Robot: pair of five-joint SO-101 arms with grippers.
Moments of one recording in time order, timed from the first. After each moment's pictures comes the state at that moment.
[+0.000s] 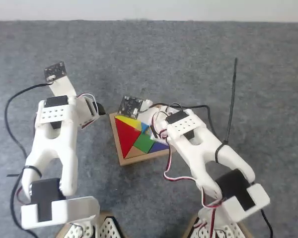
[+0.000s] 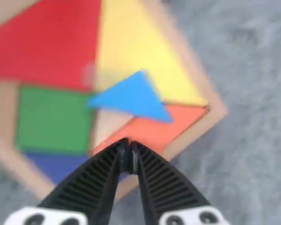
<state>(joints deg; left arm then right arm) -14.9 -5.2 33.3 60.3 21.5 -32.2 0.5 34.1 41.1 44.4</state>
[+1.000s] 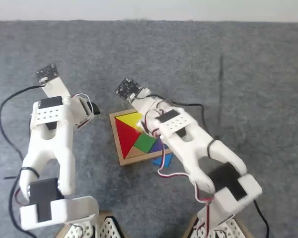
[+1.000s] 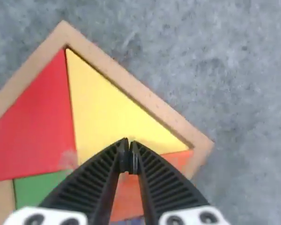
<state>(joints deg) -17.6 -5.2 33.3 60.3 22.7 -34.3 5.1 29.6 28.1 24.7</state>
